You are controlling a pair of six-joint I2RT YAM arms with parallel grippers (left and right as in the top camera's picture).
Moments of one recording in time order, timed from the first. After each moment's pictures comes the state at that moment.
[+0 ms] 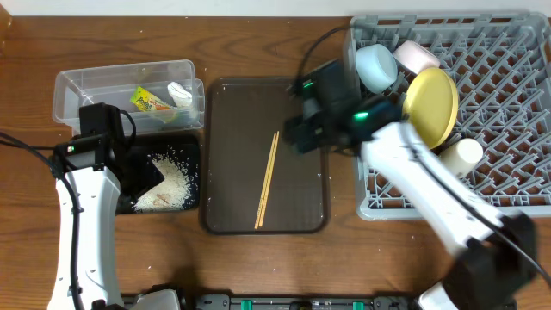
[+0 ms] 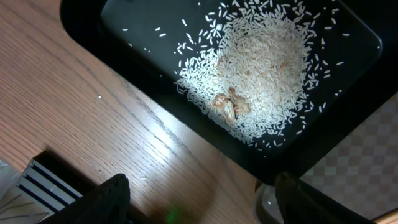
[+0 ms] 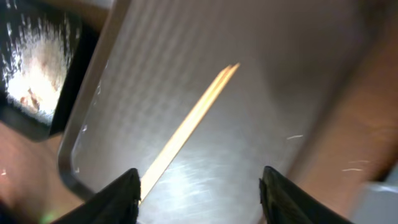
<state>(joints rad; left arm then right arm) 0.23 1.33 1.12 -1.23 -0.13 -0.49 0.61 1.73 1.46 -0.80 -0.17 0.27</state>
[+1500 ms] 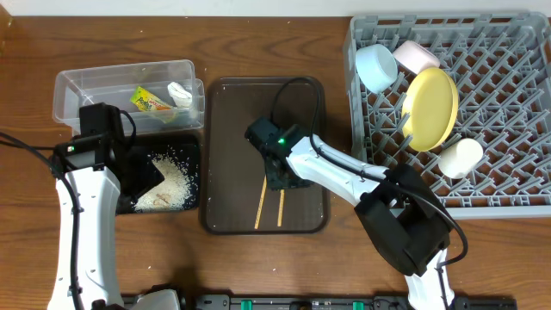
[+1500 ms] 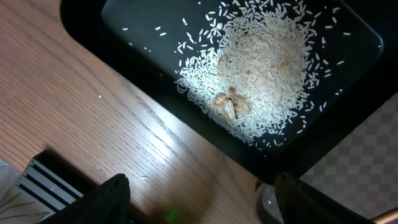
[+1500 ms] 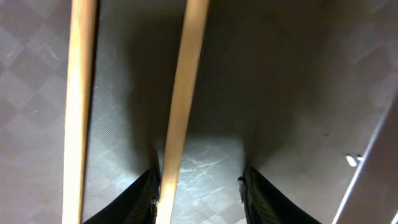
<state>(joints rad) 0.23 1.33 1.12 -1.23 -0.13 -0.49 0.80 2.10 1.46 -0.87 0.08 0.72</state>
